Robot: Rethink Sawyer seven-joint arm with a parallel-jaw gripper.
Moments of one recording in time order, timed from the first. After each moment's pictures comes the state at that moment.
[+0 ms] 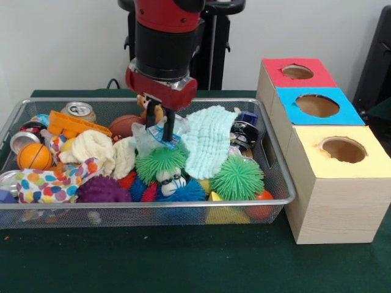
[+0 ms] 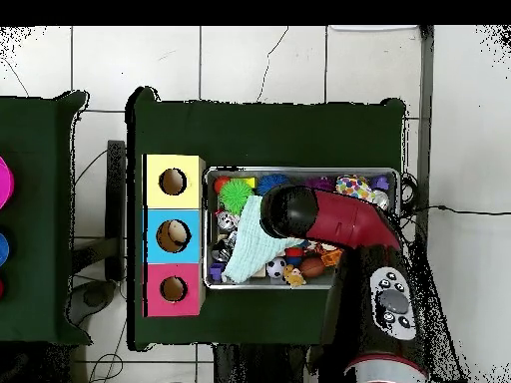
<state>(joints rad) -0.27 -0.59 -0.07 1.53 -0.09 0.60 2.09</state>
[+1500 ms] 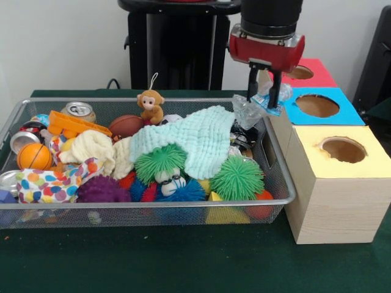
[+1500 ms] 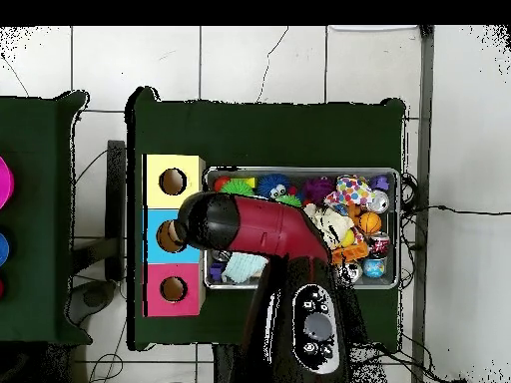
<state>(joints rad) -0.09 -0.72 -0.04 1.66 0.08 0.62 2.09</state>
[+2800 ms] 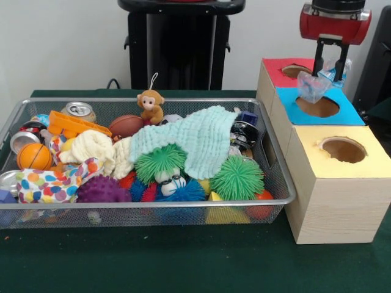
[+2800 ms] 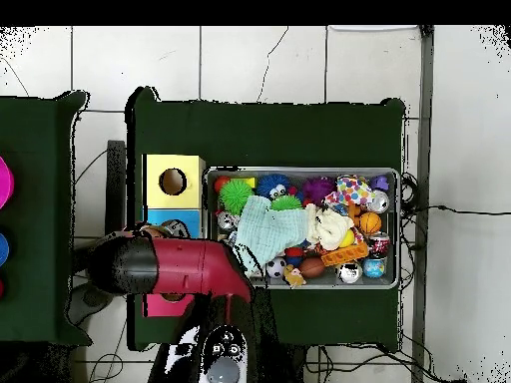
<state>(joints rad) 0.13 -0.79 -0.08 1.81 0.19 0.51 2.09</state>
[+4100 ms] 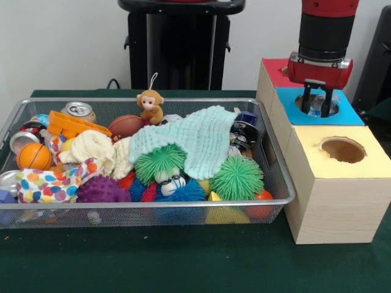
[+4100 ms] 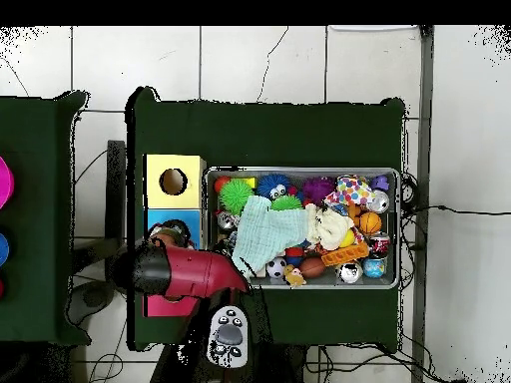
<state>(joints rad) 0.12 -0.64 -0.05 1.88 0.28 0.22 2.09</state>
